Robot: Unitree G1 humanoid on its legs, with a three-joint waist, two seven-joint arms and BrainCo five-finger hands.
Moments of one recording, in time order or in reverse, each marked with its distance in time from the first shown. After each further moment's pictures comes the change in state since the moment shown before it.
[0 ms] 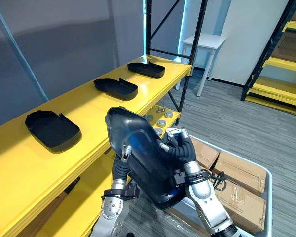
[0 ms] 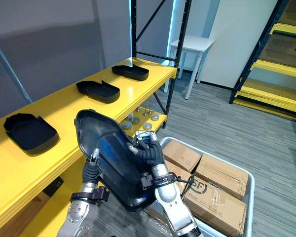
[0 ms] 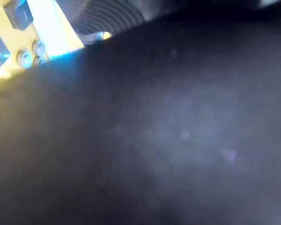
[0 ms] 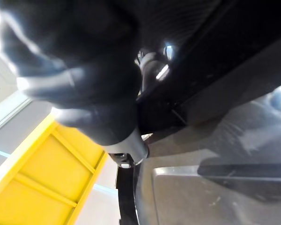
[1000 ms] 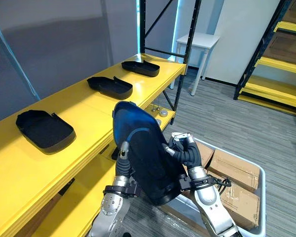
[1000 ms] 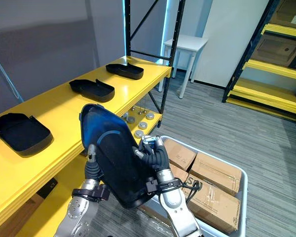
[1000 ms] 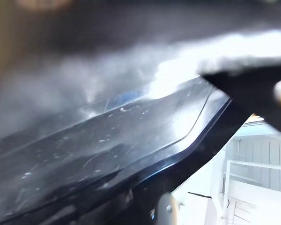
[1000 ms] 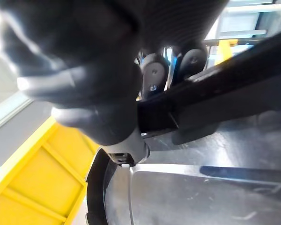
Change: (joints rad) left arm -0.043 0.037 -0.018 0.000 -0.057 0.000 -0.052; right arm 0.080 -0.020 -0.013 -0.037 0.042 -0.004 0.003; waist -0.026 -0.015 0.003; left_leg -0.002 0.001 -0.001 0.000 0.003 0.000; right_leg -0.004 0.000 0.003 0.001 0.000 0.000
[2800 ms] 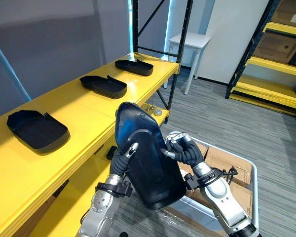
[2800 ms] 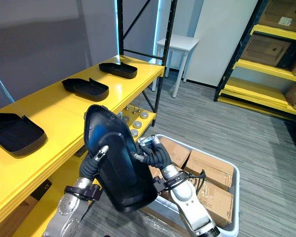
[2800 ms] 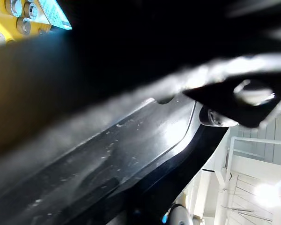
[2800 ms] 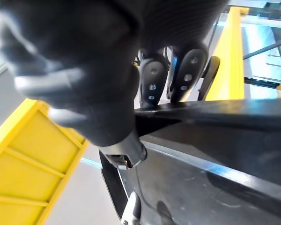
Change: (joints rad) left arm -0.016 0.104 0.039 0.046 -0.059 -0.009 -0.137; right arm -0.123 -0.168 0.005 -0.020 0.114 0.043 0.203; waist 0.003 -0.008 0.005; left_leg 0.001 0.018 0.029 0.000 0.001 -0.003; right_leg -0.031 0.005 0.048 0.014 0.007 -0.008
